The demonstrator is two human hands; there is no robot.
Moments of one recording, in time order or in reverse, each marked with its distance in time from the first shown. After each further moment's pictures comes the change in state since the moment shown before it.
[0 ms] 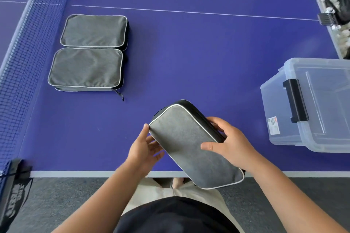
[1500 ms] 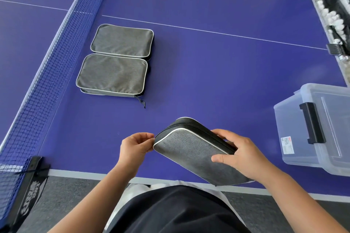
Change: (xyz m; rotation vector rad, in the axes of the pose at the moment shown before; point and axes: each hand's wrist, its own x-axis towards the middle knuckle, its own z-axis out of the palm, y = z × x) left_hand -0.013 0.051 -0.072 0.338 0.108 0.486; right_hand -0.001 -0.058 0.021 -0.198 -0.077 -0.079
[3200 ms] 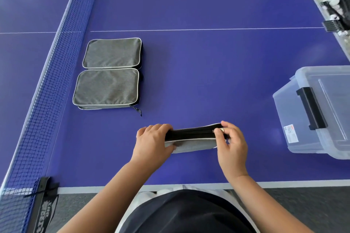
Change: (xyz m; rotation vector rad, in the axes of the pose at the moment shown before) left_hand -0.015 0.051 0.052 1.224 -0.119 0.746; right_hand 0.033 0.031 0.068 0.349 0.864 0.004
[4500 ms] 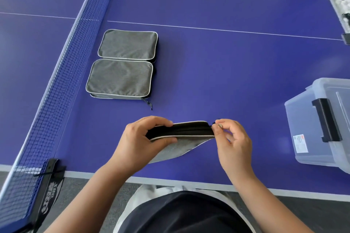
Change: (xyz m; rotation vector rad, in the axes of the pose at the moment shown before) left_hand -0.043 -0.013 -0.077 -0.624 0.199 -0.024; right_hand -0.008 -0.065 0.006 0.052 -0.151 -0.029
